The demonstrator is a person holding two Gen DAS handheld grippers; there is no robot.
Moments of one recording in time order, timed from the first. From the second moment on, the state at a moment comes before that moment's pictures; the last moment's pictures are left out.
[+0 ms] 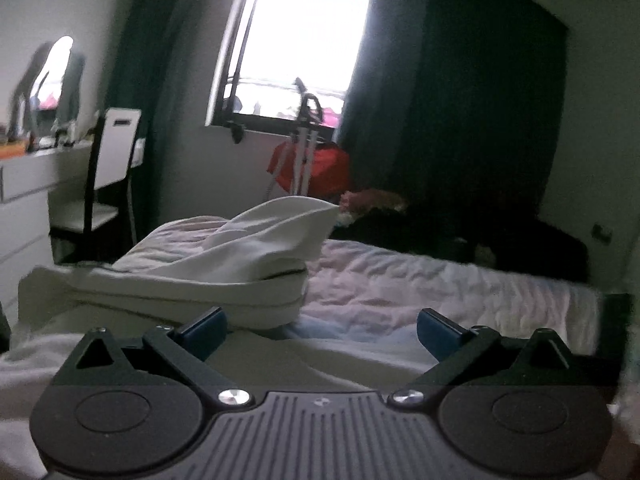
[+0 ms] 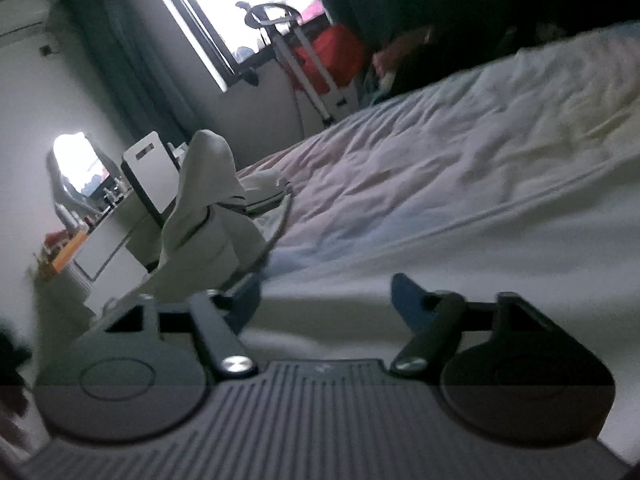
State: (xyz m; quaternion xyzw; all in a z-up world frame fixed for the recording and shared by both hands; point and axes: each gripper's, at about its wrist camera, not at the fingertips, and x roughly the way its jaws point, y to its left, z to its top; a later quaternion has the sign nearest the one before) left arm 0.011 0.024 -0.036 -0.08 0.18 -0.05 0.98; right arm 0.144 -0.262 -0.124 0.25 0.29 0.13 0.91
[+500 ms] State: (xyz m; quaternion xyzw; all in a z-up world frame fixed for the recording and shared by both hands) left arm 0.088 0.094 -0.089 -0.18 0.19 0.03 0.96; right arm 0.364 -0.110 -0.176 0.24 0.34 0.13 0.90
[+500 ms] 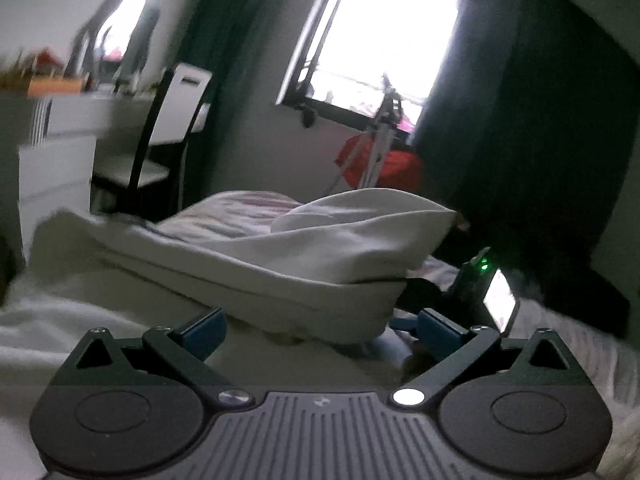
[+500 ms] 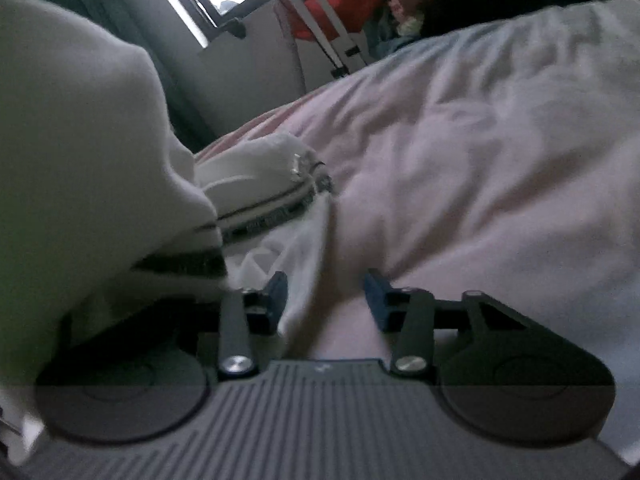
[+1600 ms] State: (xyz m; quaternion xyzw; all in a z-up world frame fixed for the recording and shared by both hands) left arm 0.094 0.042 -0.108 -0.11 0.21 0.00 0.97; right arm 0.238 -0.466 -0.027 0.16 0.20 -0.22 0.94
